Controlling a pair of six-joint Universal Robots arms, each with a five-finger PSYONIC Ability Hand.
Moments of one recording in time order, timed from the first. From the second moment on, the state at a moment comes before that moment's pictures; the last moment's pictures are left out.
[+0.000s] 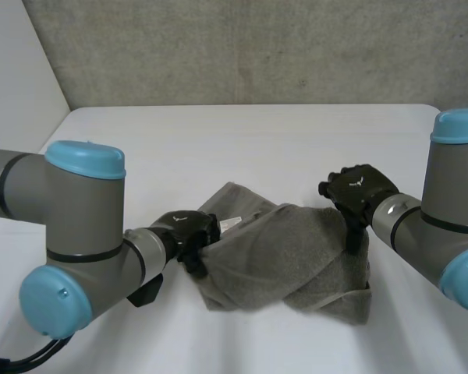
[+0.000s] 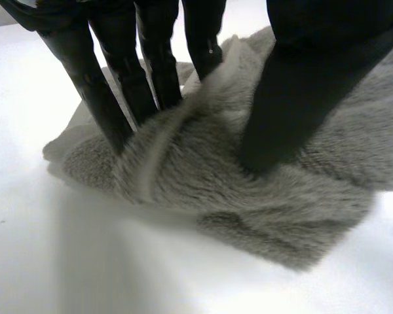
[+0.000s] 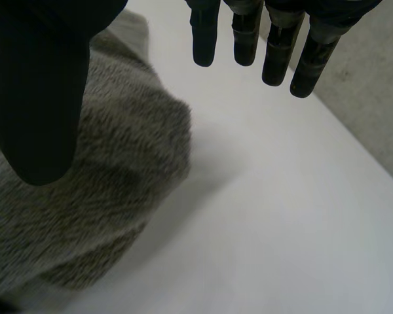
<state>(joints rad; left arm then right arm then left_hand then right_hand) 4.15 -2.10 -1.41 2.89 -1.45 3.13 1.96 -1.15 1.43 0.19 1.49 2.60 0.91 0.90 0.90 0.88 0.71 0.20 0.22 0.21 0.23 0.06</state>
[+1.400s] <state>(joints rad) 4.13 -1.98 -1.69 3.67 -1.68 3.72 2.08 -0.98 1.22 -0.09 1.33 2.61 1.16 1.21 1.21 1.22 1.02 0.96 1.17 1.19 1.19 0.97</state>
